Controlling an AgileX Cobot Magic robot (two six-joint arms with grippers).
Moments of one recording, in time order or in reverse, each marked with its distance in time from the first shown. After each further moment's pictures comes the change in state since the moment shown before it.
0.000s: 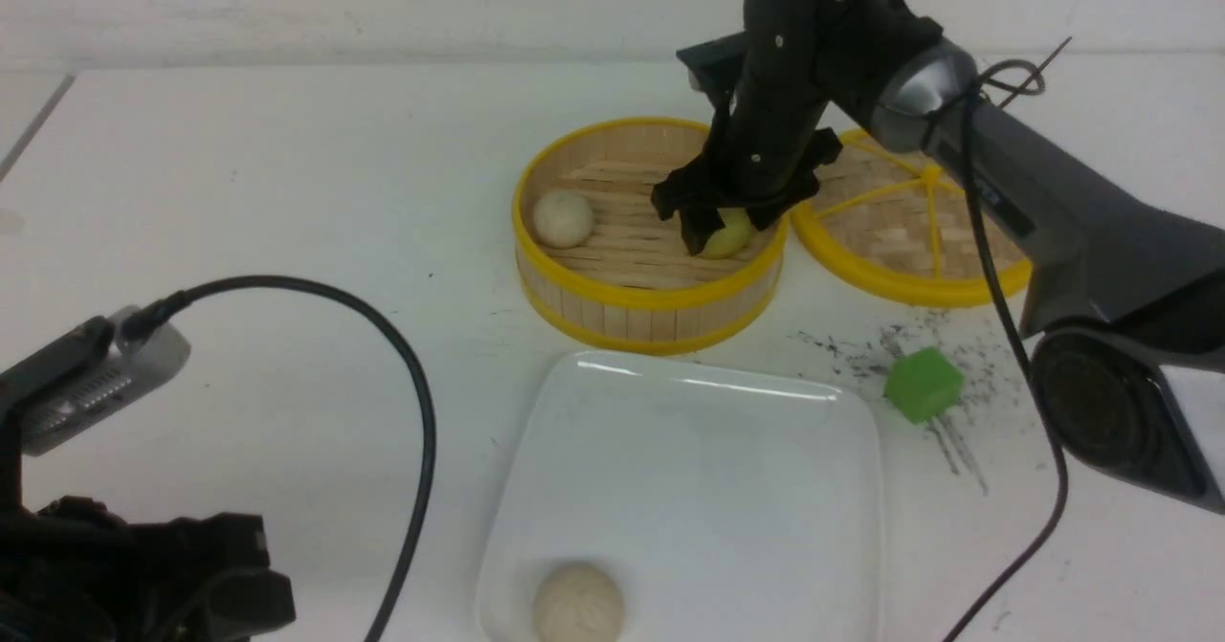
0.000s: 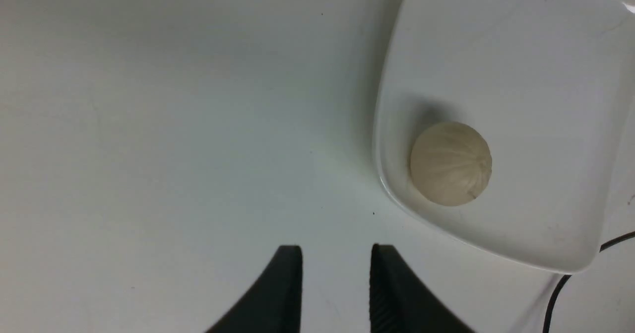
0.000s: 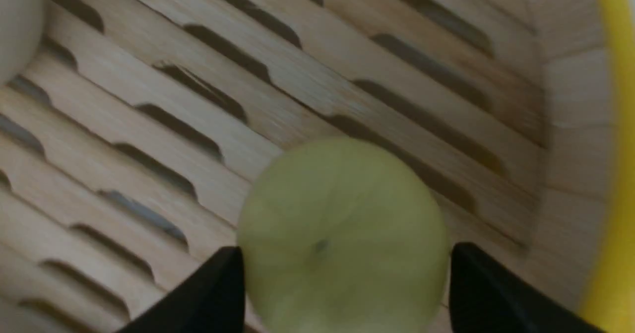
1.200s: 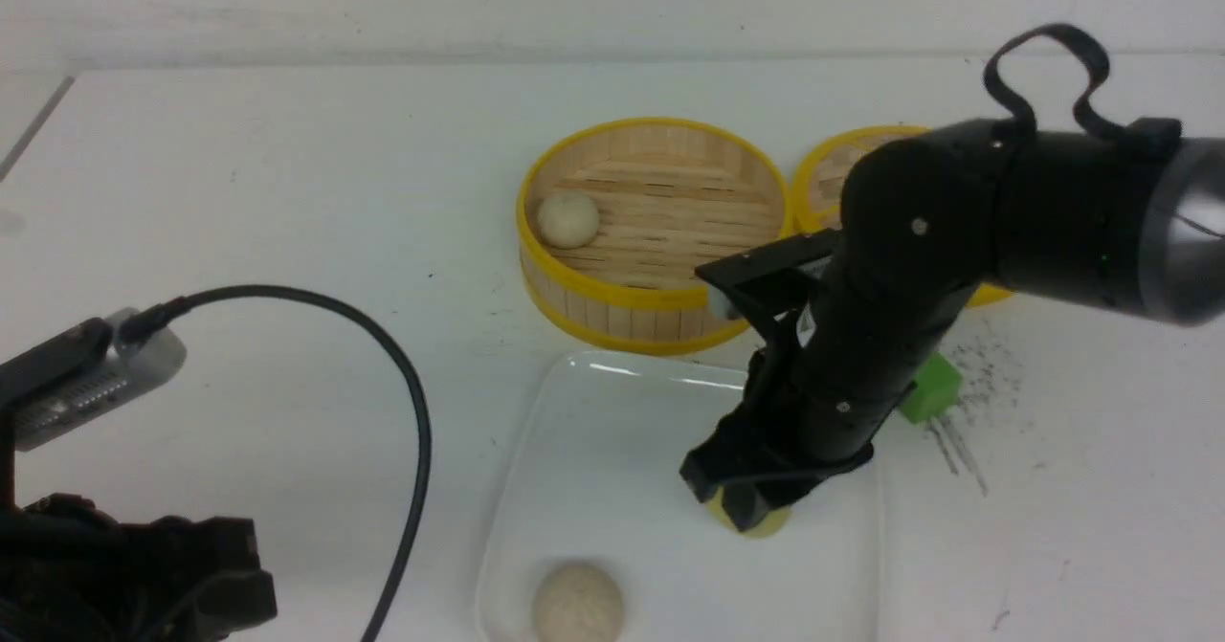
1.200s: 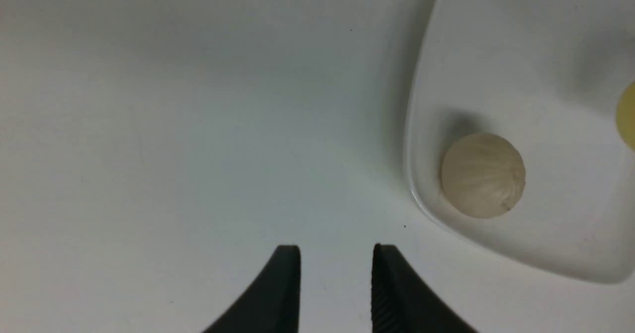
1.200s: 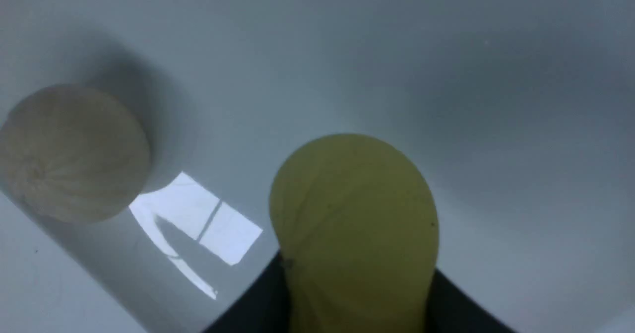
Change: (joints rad) right arm 0.216 -0.770 1.278 0.241 -0.339 -0.054; left arm 0.000 0.000 0.000 0.057 -0.026 0.000
